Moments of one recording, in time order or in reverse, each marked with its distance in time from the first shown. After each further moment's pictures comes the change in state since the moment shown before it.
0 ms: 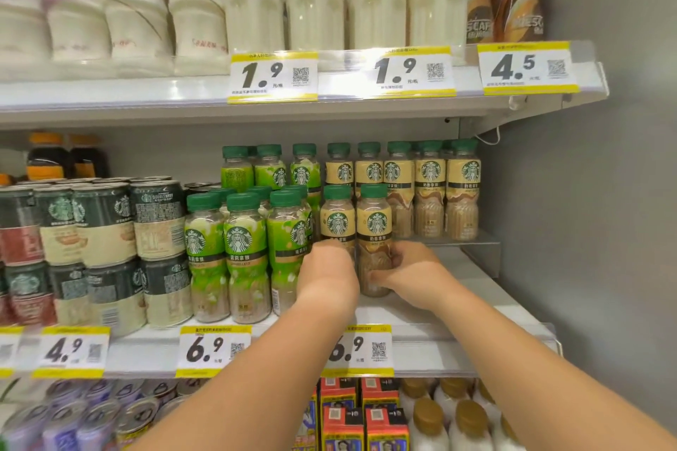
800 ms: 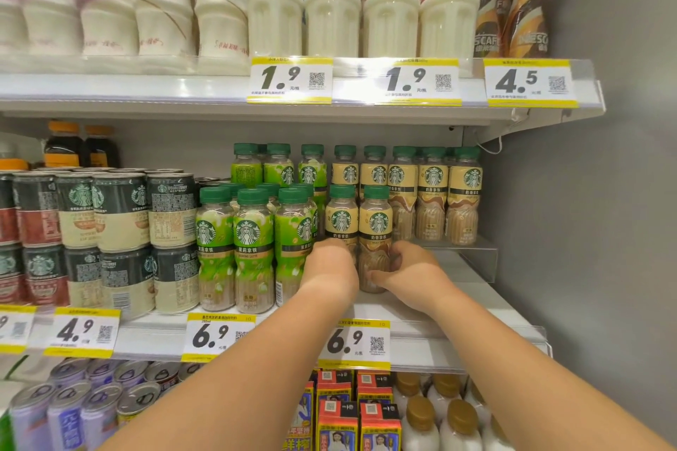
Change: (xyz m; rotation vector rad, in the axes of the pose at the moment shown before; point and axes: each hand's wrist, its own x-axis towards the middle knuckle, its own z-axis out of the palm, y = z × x) left_hand -0.004 -0.002 -0.007 -0.029 -0.053 0.025; right_hand -0.007 -0.005 0.001 -0.133 0.056 0.038
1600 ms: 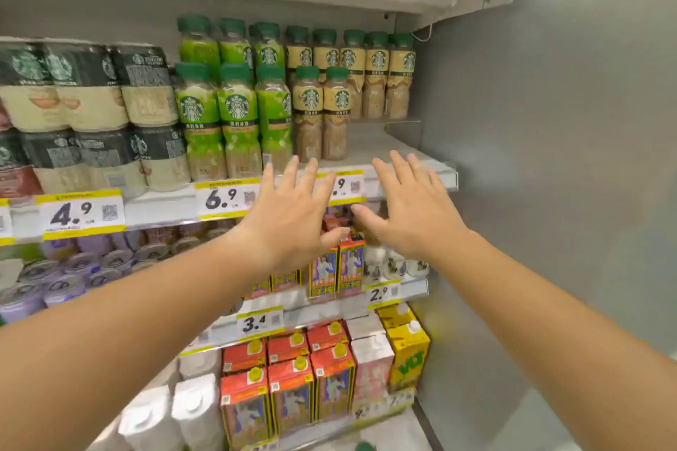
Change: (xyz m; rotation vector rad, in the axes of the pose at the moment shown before) left_hand -0.122 -0.117 -0.026 0.393 0.023 0.825; right_hand -0.202 -0.059 0.008 -0.799 0.125 -0.002
